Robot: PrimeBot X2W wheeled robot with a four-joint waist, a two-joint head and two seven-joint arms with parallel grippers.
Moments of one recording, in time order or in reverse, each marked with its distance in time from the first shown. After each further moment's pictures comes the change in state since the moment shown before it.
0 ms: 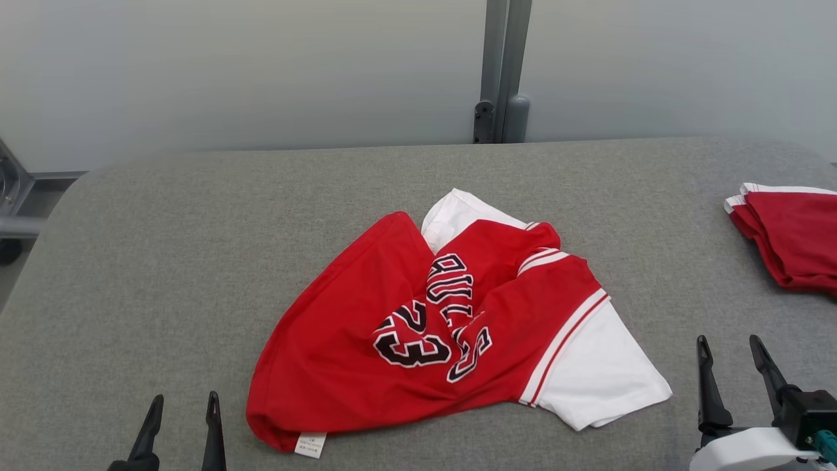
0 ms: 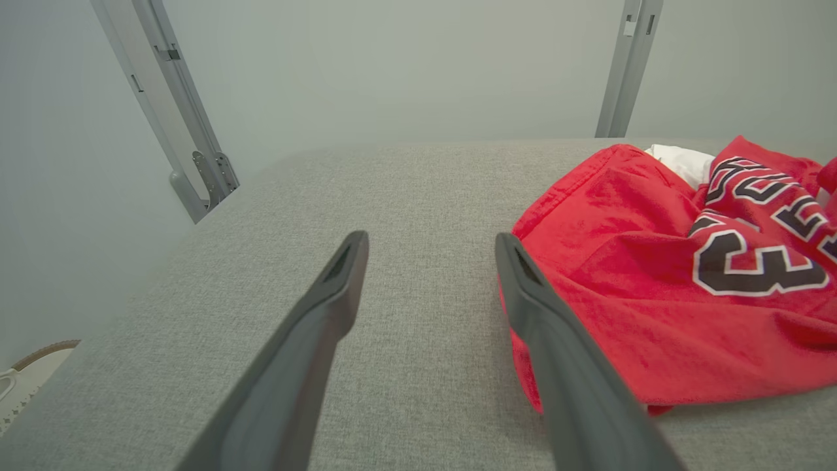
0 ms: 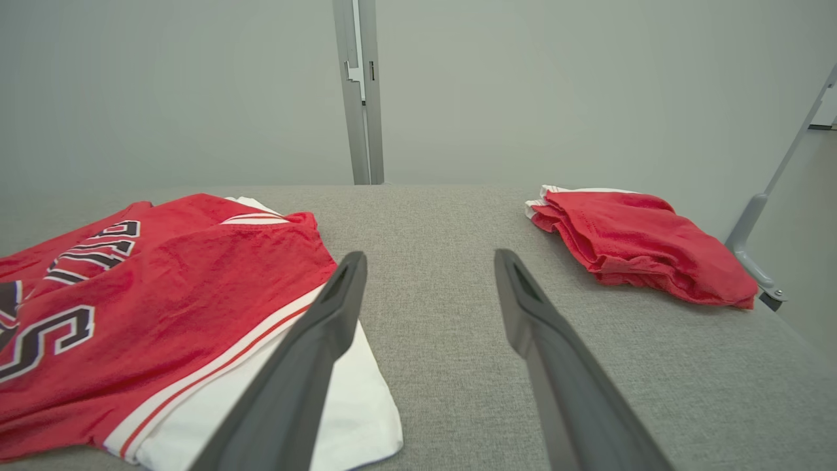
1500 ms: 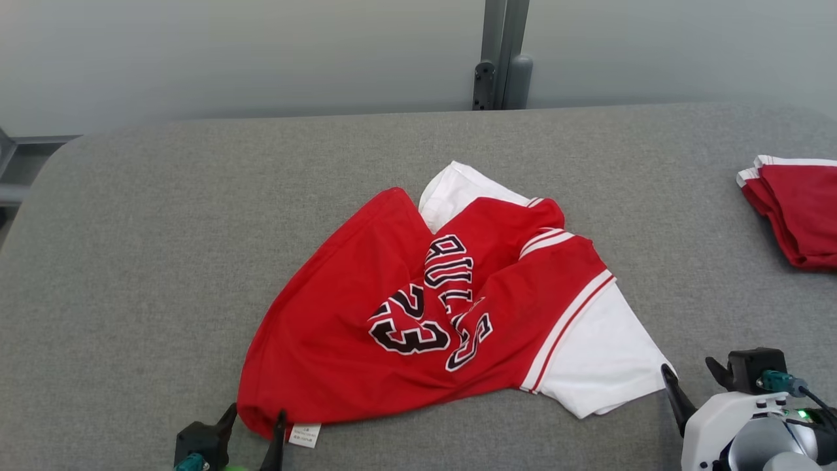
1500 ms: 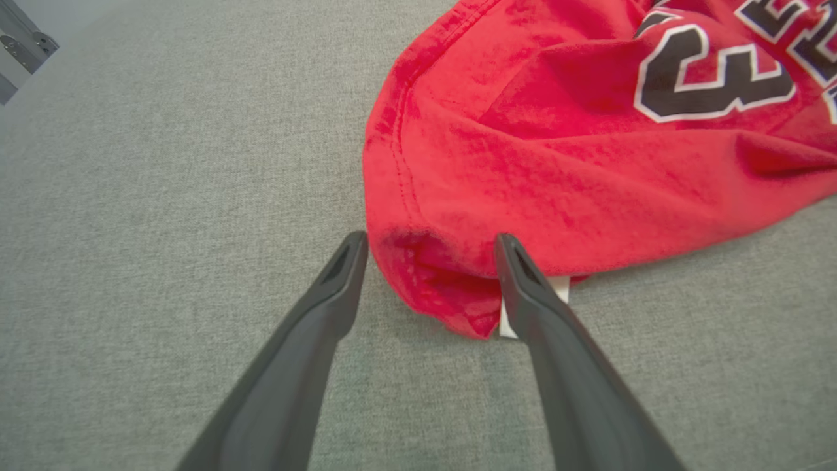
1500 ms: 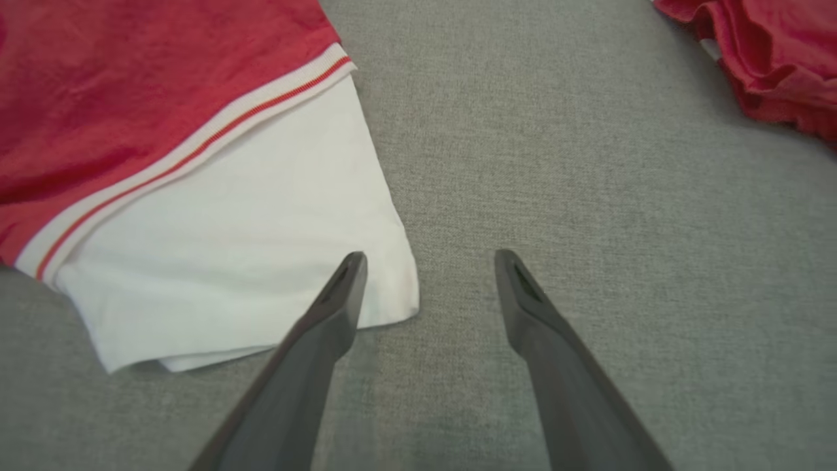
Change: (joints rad) left arm -0.090 -0.058 -0.047 0.128 0.086 -0.170 0.246; right arm -0.125 -0.181 0.209 0.187 0.150 0.000 0.354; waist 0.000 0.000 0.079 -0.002
